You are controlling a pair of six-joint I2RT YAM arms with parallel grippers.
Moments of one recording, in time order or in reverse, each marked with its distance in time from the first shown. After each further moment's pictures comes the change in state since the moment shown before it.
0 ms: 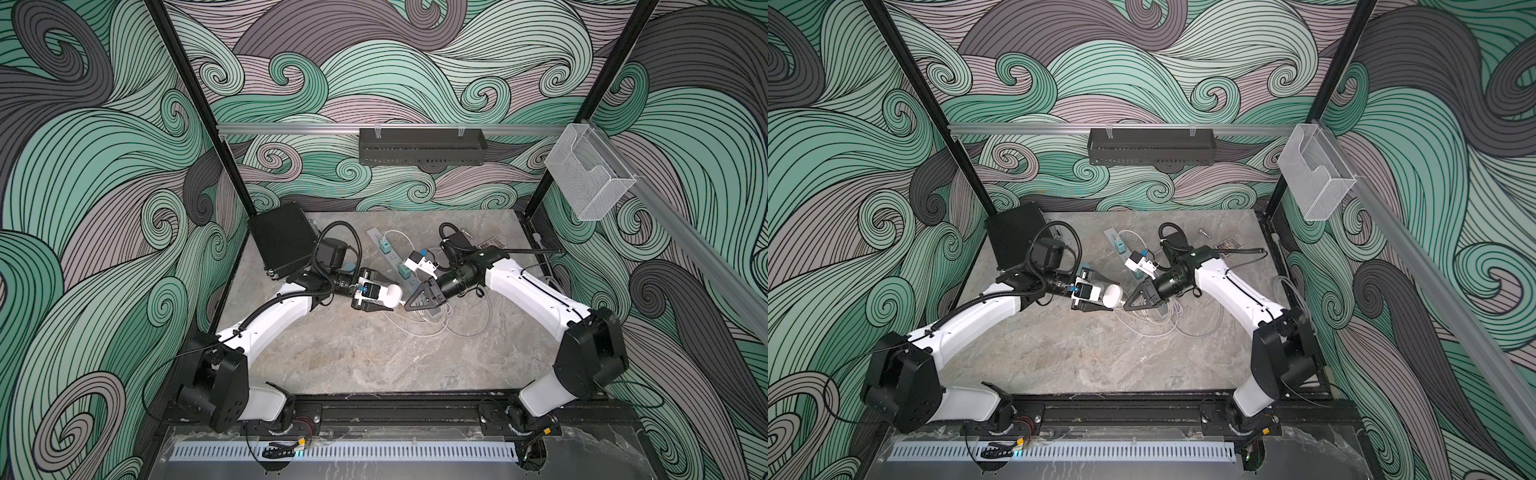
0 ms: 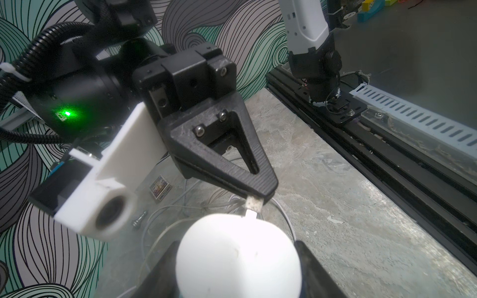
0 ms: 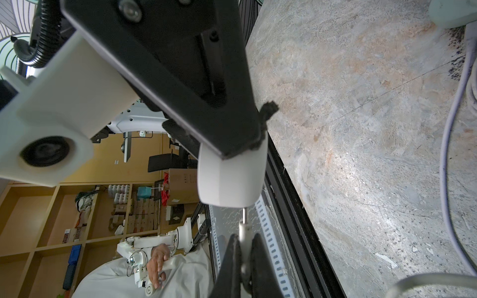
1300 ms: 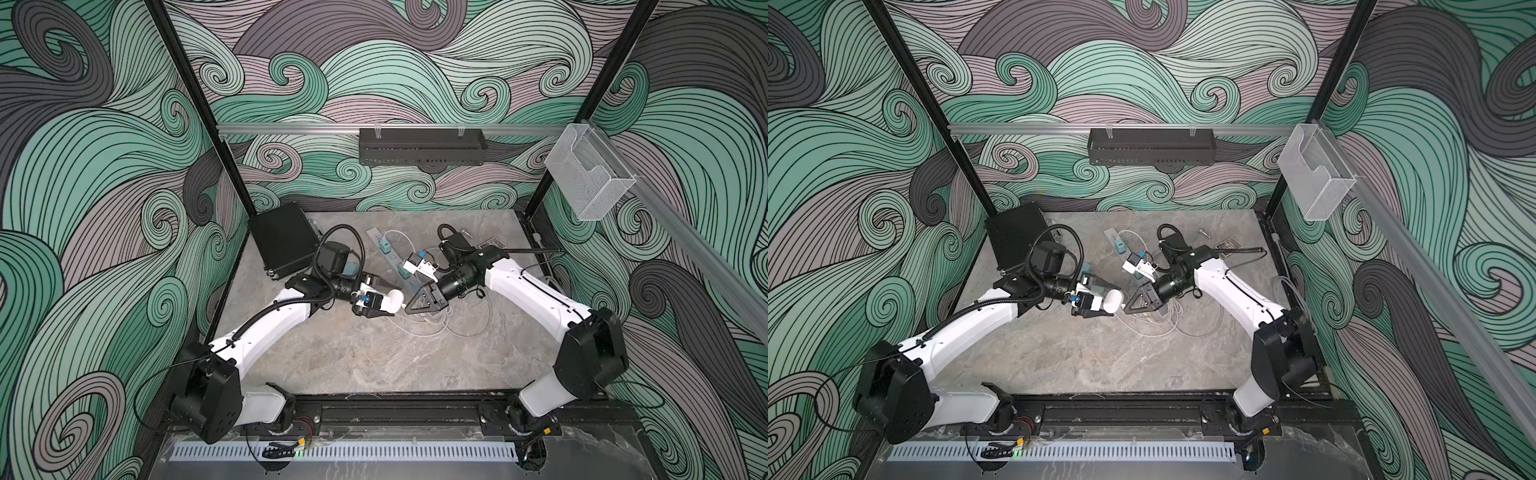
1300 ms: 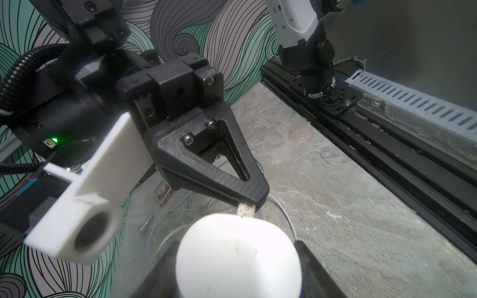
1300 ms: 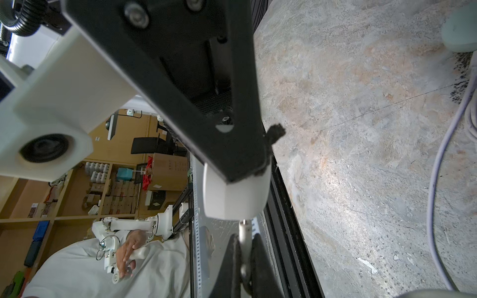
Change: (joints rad) left arm -0.046 -0.060 -0.015 -0.028 -0.064 0.050; right arm 0.012 0.000 0.010 -0.048 0.010 -0.172
